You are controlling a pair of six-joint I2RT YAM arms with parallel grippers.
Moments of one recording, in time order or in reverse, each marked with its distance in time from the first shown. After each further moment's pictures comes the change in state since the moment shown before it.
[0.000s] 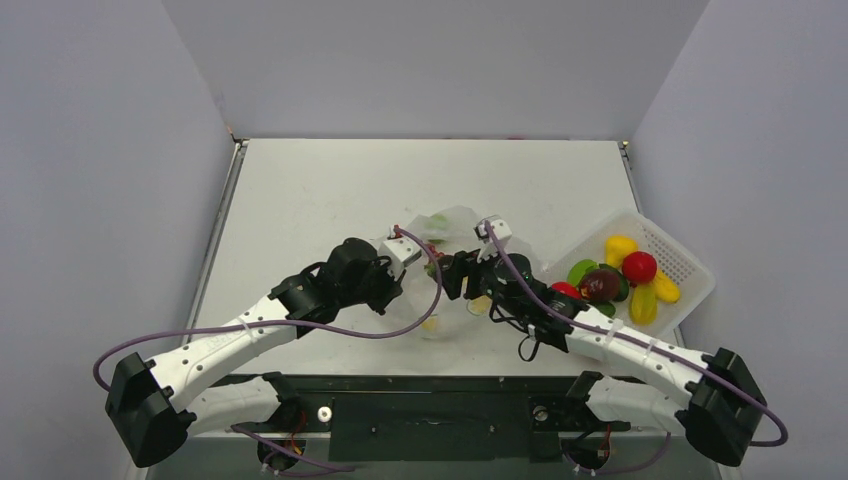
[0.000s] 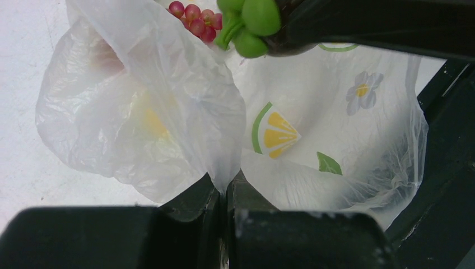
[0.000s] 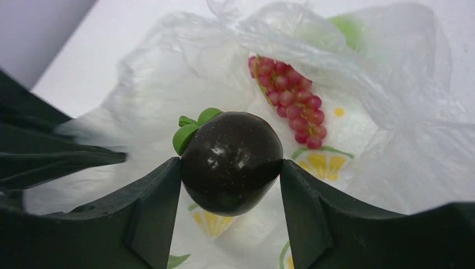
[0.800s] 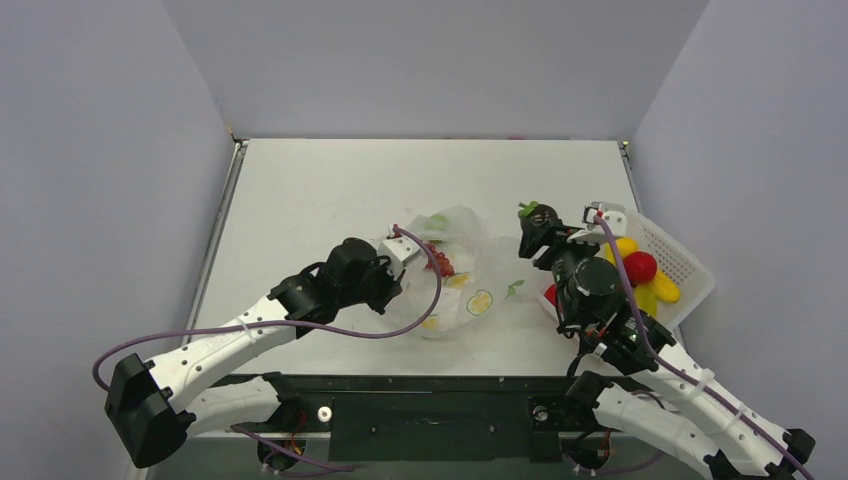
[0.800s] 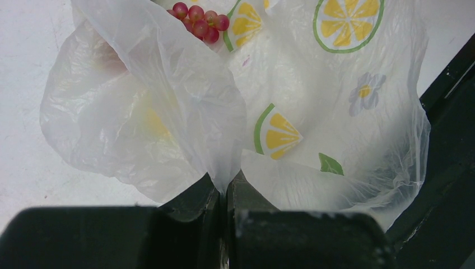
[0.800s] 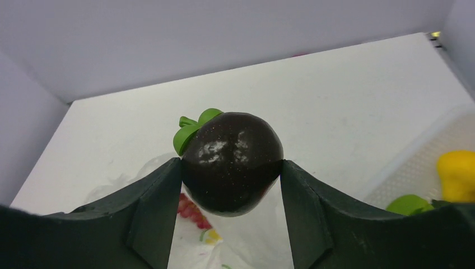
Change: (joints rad) left arm 0.000 -0.005 0.000 0.000 -0.012 0.000; right arm -0.034 -0.420 0.194 -0.296 0.535 -0.069
